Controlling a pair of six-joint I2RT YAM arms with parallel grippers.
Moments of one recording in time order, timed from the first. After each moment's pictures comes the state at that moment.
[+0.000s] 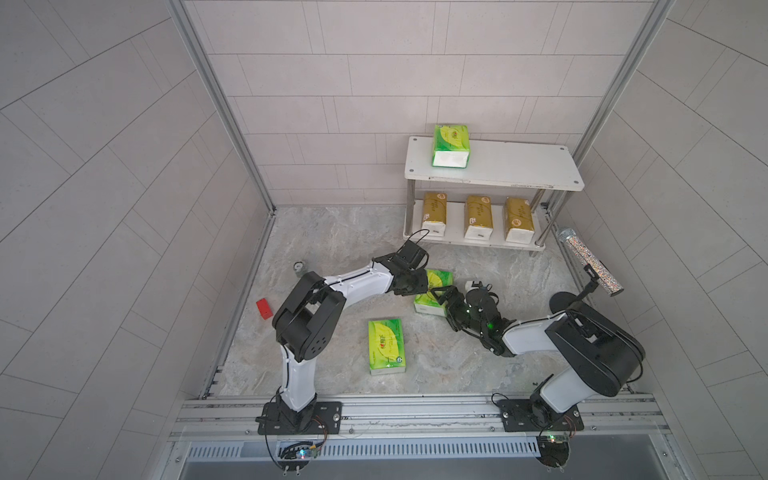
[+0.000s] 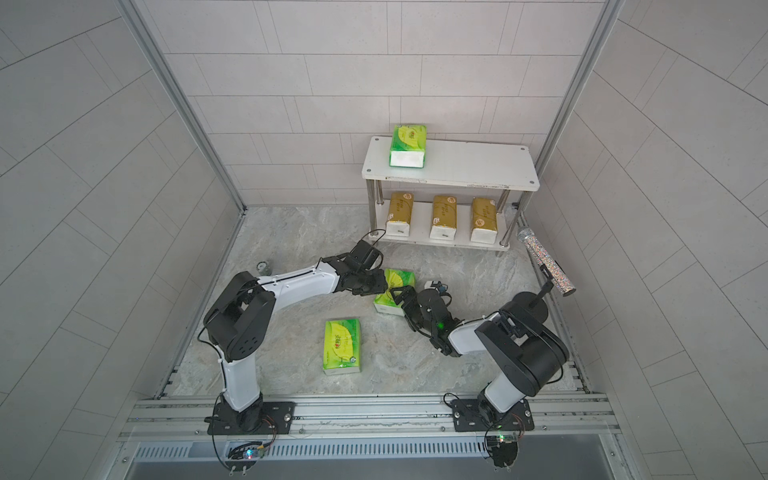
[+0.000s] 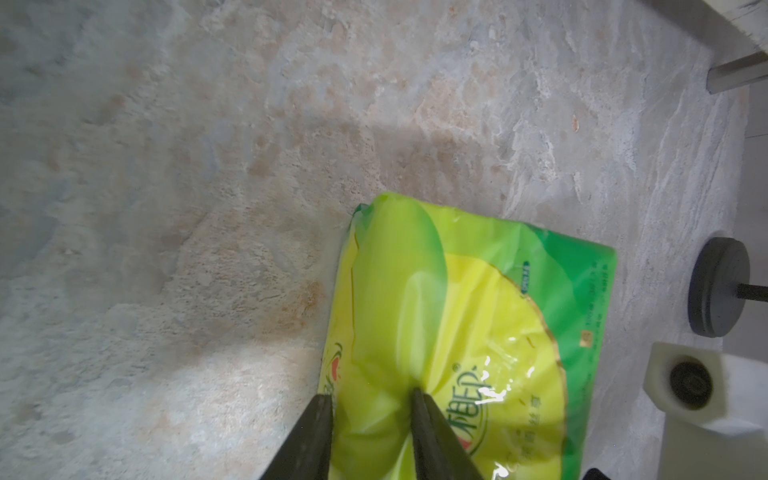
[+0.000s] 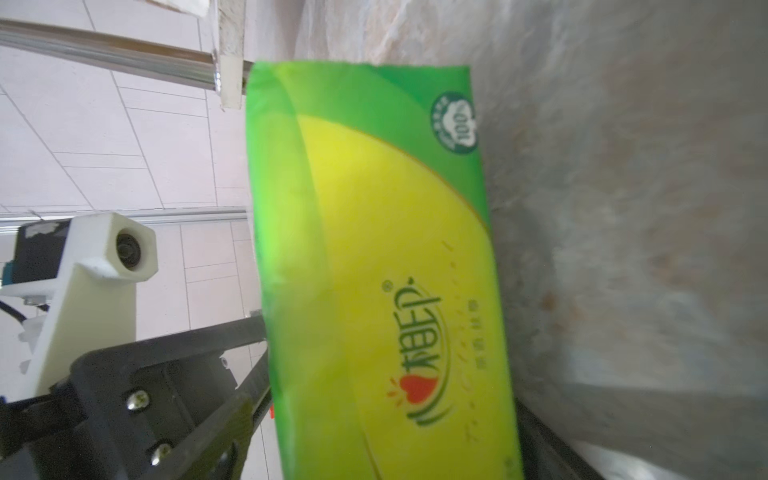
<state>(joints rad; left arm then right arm) -0.68 1.92 1.30 -0.43 0.13 -0.72 0.60 1.61 0.38 0.77 -0.05 1.44</state>
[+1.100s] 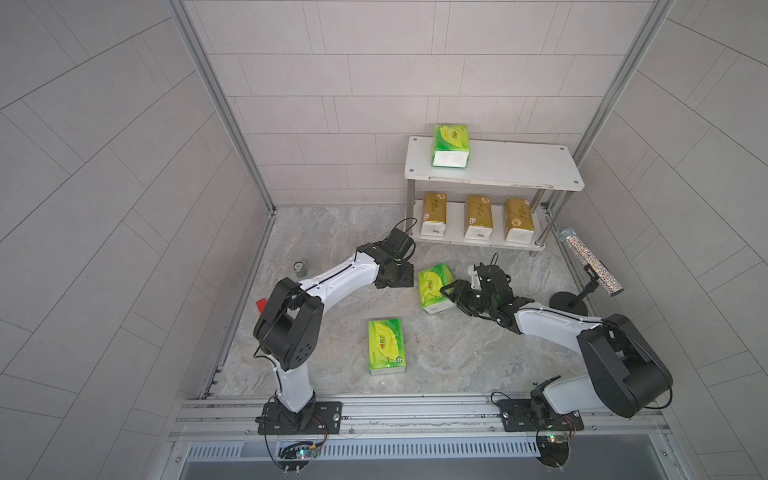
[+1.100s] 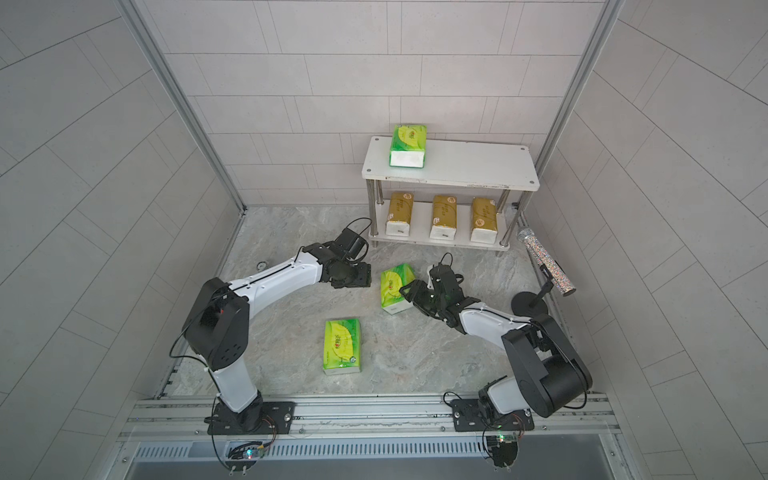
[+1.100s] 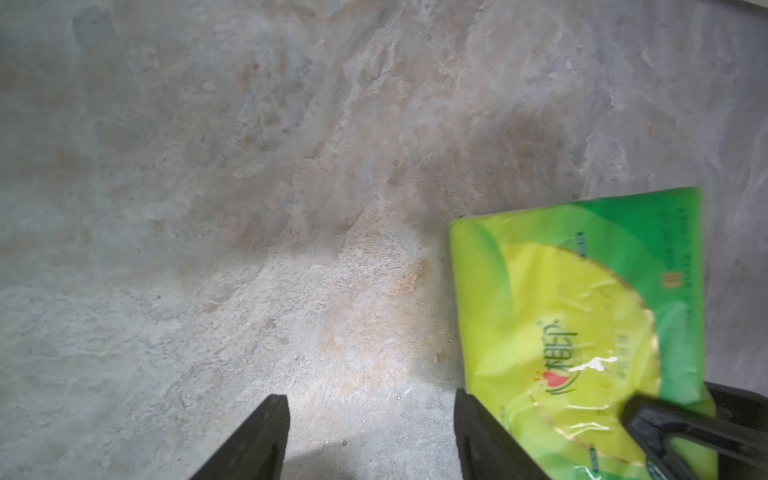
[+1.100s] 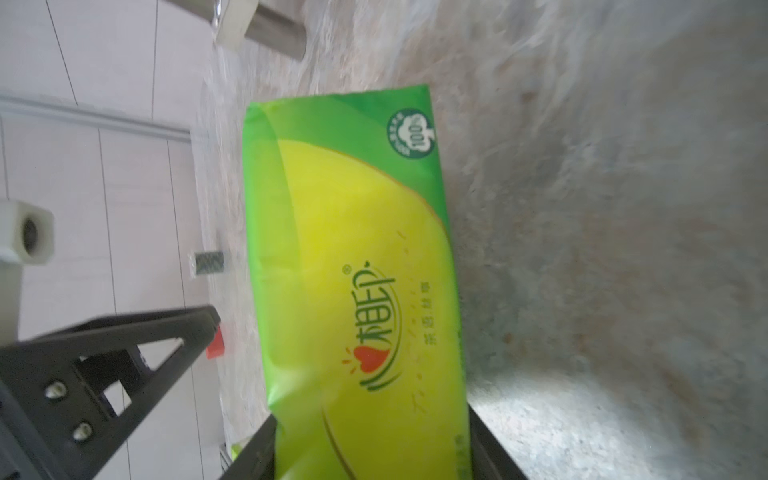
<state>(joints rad) -0.62 1.81 1.38 -0.69 0.04 -0.56 0.38 1.44 0.61 0.10 -0.39 0.95</state>
